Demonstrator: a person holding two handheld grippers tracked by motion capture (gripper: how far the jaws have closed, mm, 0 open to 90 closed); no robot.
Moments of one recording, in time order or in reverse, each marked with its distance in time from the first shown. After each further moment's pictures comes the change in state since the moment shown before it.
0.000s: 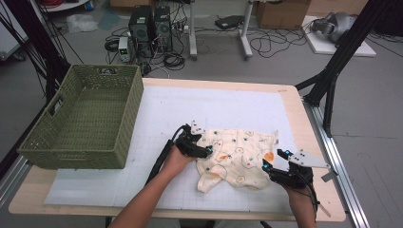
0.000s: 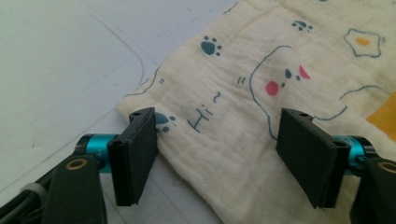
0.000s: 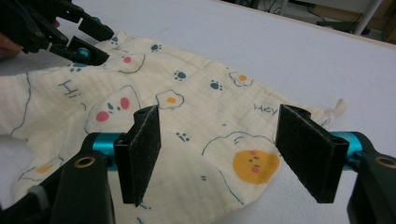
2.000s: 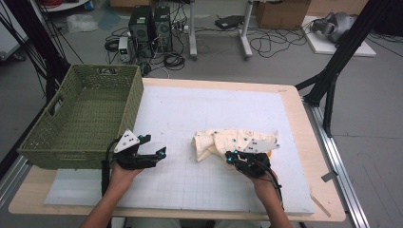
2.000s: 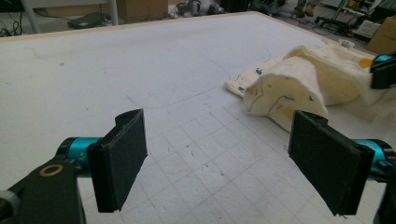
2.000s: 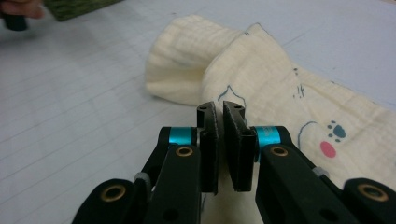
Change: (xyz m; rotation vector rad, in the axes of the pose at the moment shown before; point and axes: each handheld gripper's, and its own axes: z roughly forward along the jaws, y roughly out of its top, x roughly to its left) left arm 0.059 -0.085 -0.140 -0.344 0.046 -0.165; right arm 0.062 0.035 0.077 0.078 0.350 -0.089
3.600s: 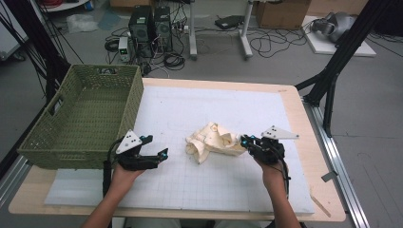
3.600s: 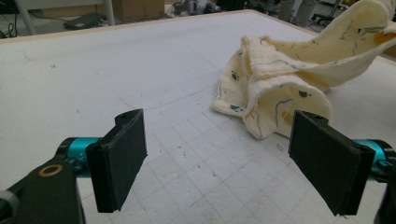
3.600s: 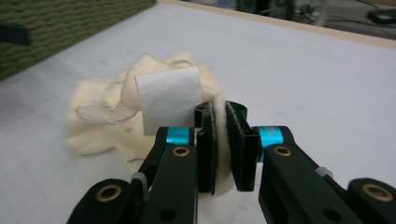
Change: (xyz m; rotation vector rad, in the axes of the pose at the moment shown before) left arm -0.005 0.000 0.002 0.003 -0.010 0.013; right arm -0.033 0.018 -0.026 -0.083 -0.213 0.162
